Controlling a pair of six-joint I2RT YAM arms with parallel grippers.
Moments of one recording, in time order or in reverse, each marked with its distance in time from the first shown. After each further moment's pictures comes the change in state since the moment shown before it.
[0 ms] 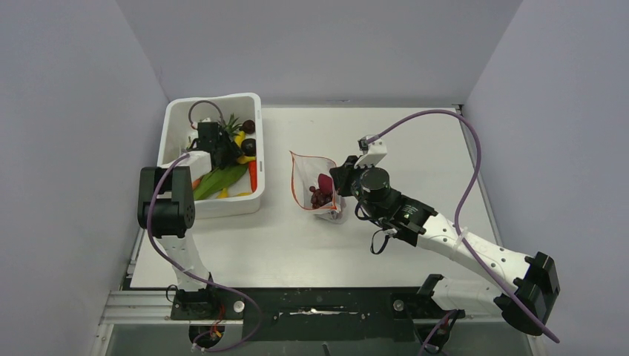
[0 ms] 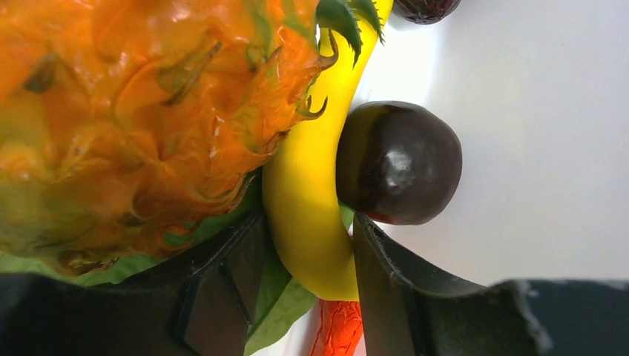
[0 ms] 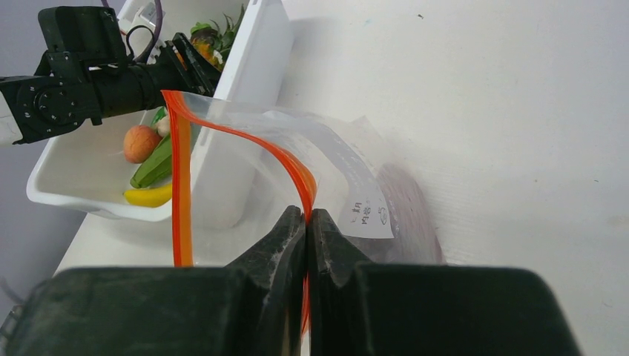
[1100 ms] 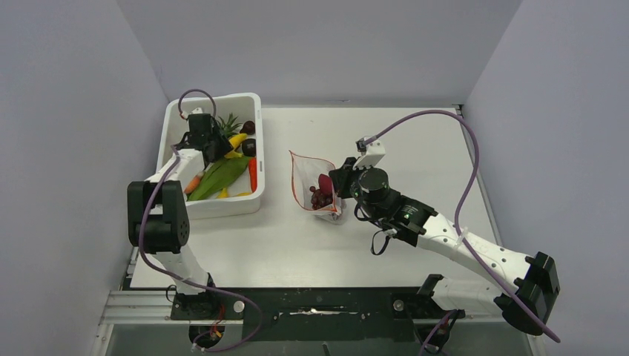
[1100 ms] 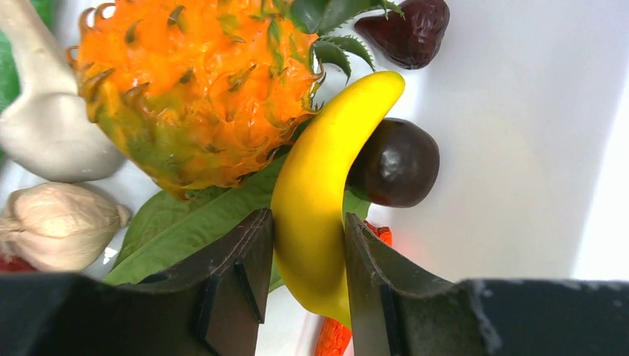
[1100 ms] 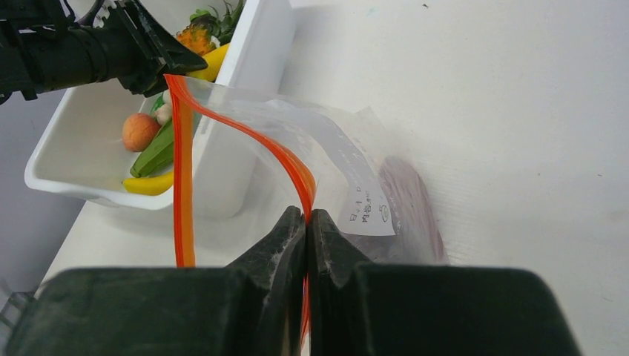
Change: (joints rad) left arm 0.005 -0.149 0.011 -0.115 -0.115 0.082; right arm 0.007 0.000 0.006 -0.030 -0.011 -0.002
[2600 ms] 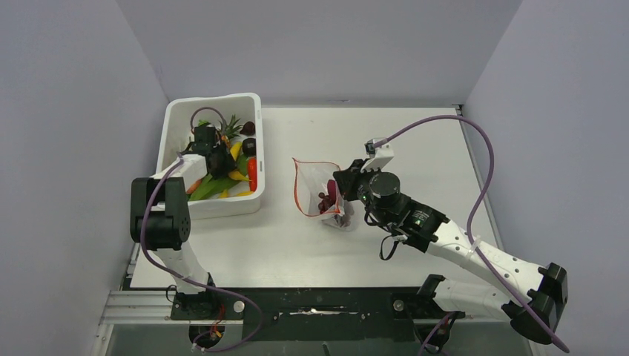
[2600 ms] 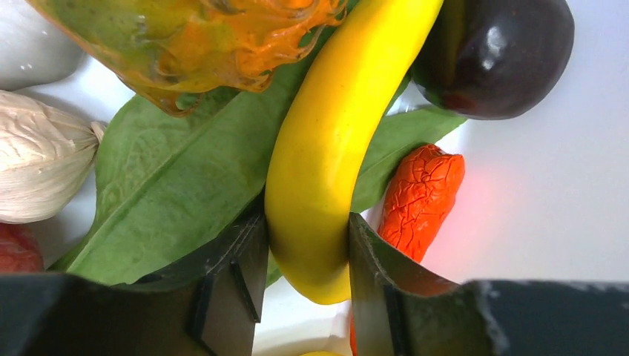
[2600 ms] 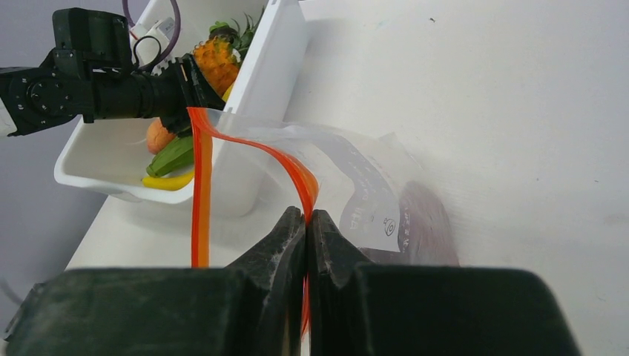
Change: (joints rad) left arm -0.001 0.023 -0.076 -0.112 0.082 0.080; right arm 0.006 -0.087 -0.023 -0.014 -0.015 -0.008
